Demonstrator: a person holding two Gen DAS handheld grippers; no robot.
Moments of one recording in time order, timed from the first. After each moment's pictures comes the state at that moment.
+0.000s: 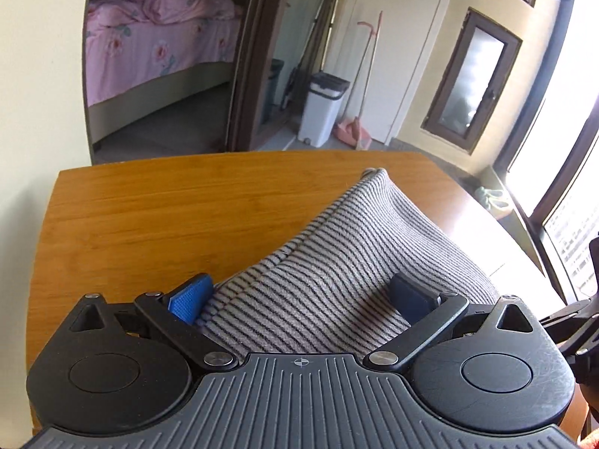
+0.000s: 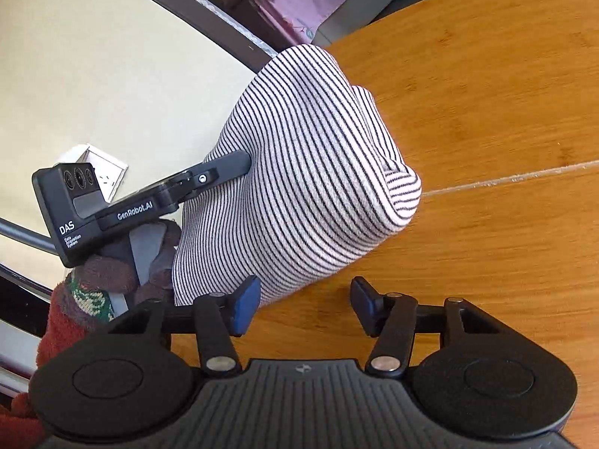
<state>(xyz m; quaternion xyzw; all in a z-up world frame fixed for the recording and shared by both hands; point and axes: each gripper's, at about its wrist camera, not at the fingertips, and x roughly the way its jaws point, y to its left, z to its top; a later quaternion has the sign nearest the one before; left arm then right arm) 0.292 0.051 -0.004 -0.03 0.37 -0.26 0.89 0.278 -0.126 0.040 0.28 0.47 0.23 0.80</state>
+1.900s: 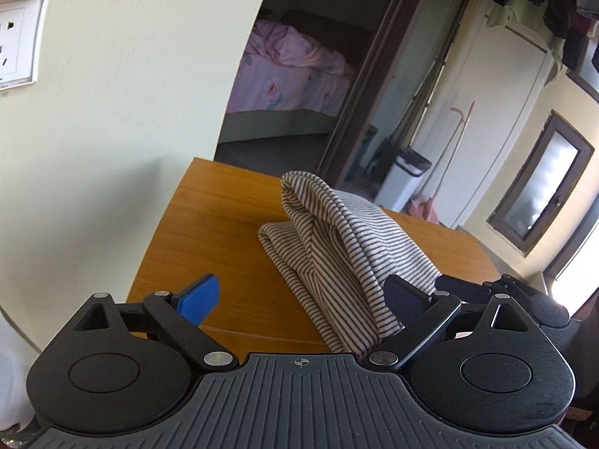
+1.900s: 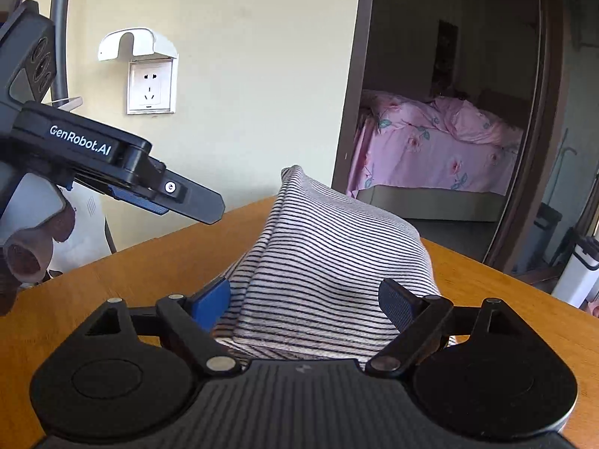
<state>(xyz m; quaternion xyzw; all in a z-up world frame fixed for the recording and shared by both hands) 0.208 0.117 0.025 -0.15 0.31 -0.10 0.93 0.264 0.022 0.067 -0.12 0.22 0.26 0.93</state>
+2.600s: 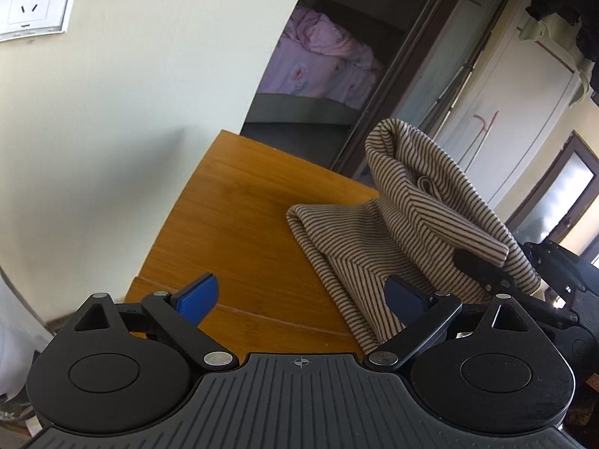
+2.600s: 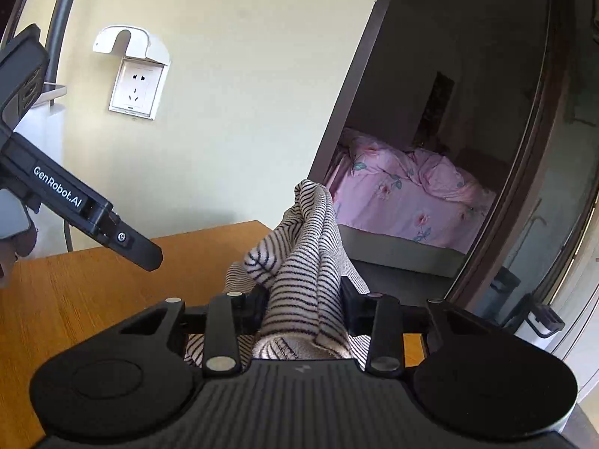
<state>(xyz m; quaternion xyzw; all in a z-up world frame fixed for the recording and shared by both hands) 0.216 0.134 0.009 -0.19 0.33 -0.08 0.92 0.277 0.017 0.086 -0.21 0.16 0.23 0.94</state>
